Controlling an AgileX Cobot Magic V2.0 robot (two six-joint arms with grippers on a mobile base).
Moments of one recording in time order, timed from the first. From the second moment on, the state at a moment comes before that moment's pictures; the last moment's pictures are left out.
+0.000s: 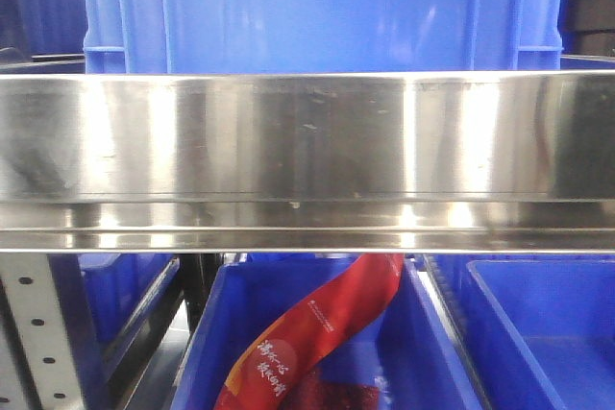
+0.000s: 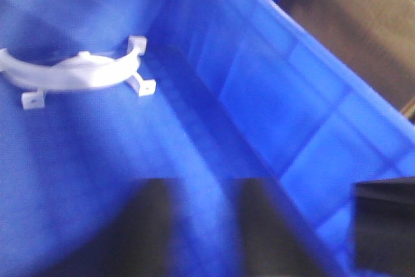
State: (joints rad) left arm -0.46 1.66 -1.79 -0.23 0.78 -0.06; right arm 0.50 1.51 -1.66 0.32 0.86 0.12
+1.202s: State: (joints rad) left arm -0.46 1.27 -1.51 -0.09 0.80 -0.06; right arm 0.50 1.32 -1.54 0.11 0.90 0.12
